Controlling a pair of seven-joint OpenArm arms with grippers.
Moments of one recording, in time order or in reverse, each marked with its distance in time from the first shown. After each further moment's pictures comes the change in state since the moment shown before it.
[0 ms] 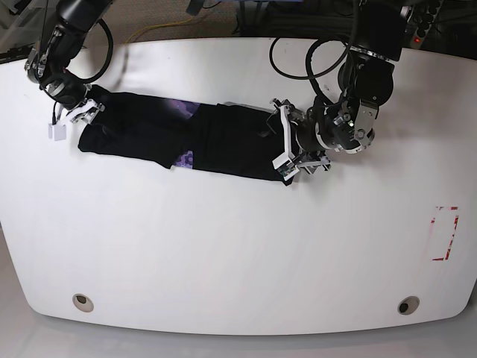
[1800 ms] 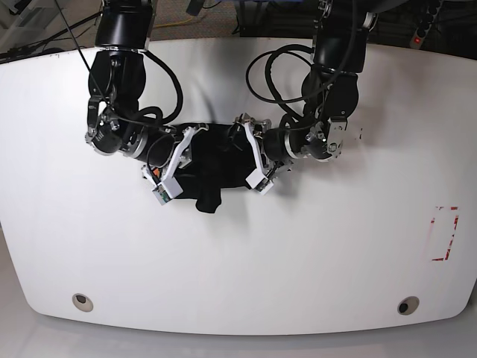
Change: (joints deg) left arm -3.4 13.5 -6.7 -17.0 -3.9 -0.7 -3.3; right arm 7.1 -9.1 -34.9 27.5 -14.1 -2.9 -1.5
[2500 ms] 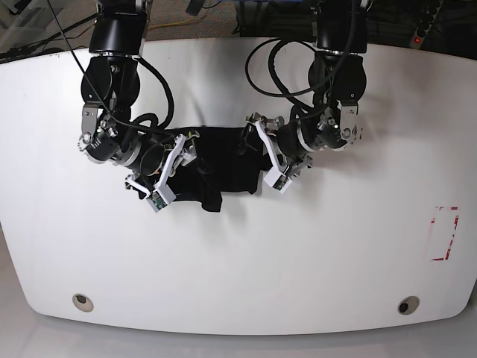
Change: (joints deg) left arm 4.2 1.7 -6.5 12.7 4.1 0.7 1.1; right arm 1.6 2.0 0.0 3.7 -9.2 0.0 0.3
